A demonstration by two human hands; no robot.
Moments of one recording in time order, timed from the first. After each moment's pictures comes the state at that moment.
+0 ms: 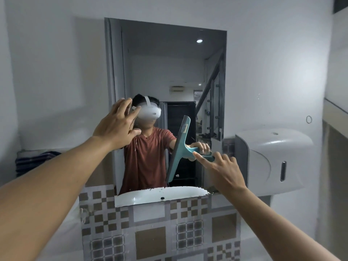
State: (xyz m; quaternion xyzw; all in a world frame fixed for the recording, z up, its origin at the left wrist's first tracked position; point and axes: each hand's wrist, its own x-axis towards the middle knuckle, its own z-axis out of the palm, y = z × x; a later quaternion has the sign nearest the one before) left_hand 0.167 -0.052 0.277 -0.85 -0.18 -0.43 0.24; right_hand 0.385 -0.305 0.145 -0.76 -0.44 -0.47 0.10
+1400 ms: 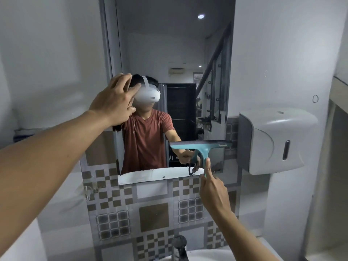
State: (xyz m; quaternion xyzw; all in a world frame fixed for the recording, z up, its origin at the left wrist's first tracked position) left_hand 0.162 -0.046 0.281 -0.85 -0.18 -0.40 0.28; right_hand 0.350 -0.272 0.020 -0.85 -0.32 -0.18 0.37
